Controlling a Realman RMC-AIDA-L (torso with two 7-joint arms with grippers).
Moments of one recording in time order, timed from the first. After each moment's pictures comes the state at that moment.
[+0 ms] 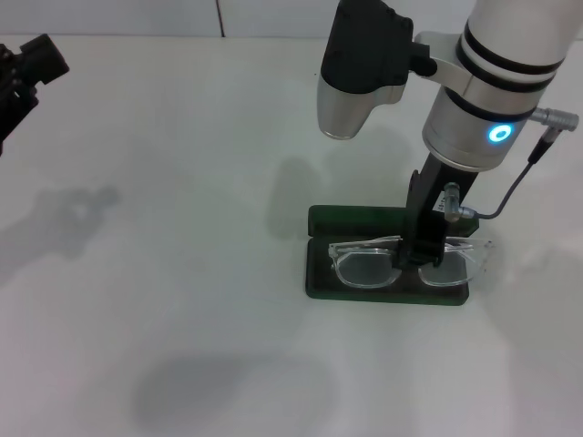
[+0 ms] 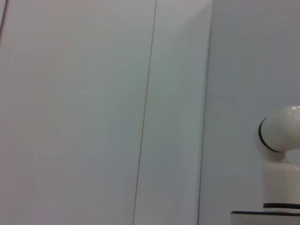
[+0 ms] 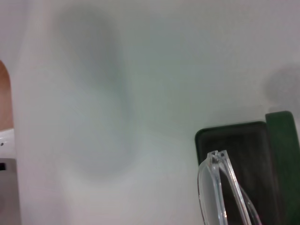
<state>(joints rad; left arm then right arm) -0.28 -2.02 0.67 0.86 1.42 1.84 -1.39 1.08 2.03 -1.65 -1.08 -2.38 -1.73 2.46</state>
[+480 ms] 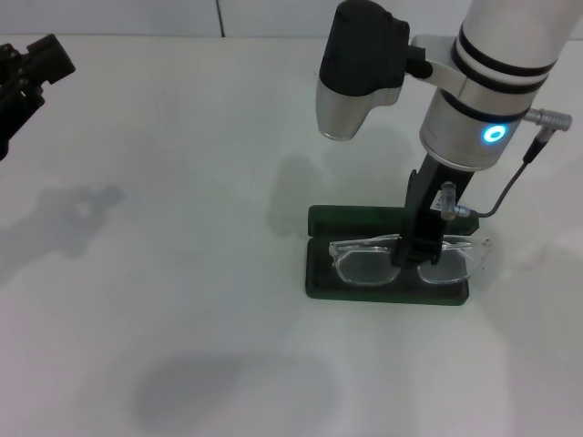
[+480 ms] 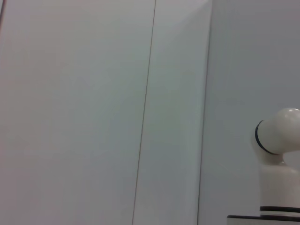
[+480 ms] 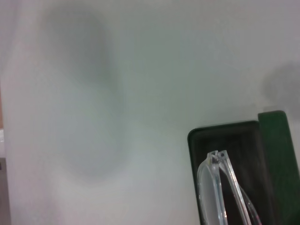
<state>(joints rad) -0.29 -2.02 0.67 0.86 1.43 1.84 -1.39 1.09 2.03 -1.66 -1.01 -2.39 -1.69 2.44</state>
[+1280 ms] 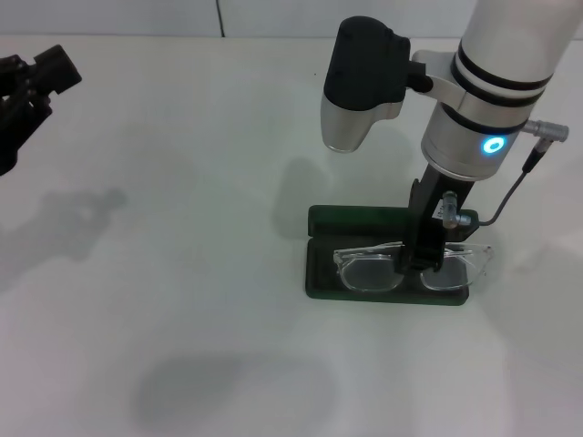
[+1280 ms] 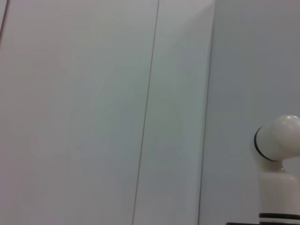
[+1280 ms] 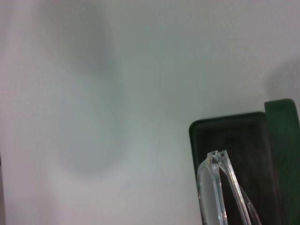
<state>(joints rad) -0.29 -2.03 0.67 0.81 1.44 1.84 -1.35 1.10 2.03 -1.68 -0.95 -2.38 -1.65 2.41</state>
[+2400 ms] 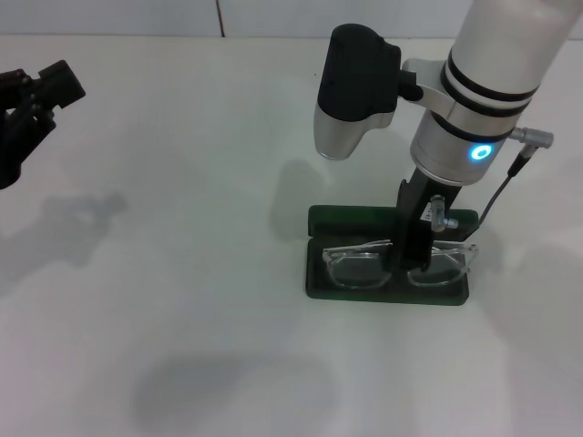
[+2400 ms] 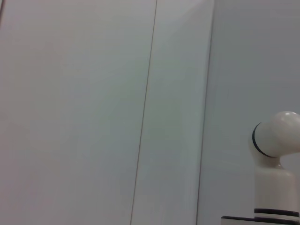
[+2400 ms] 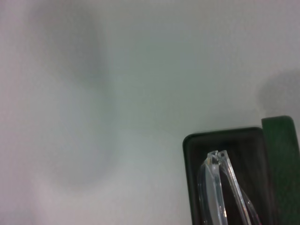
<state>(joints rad) -0.28 -2.03 0.67 0.81 1.46 1.84 -1.34 1.09 2.03 -1.72 -0.93 -2.35 -1.57 2.39</state>
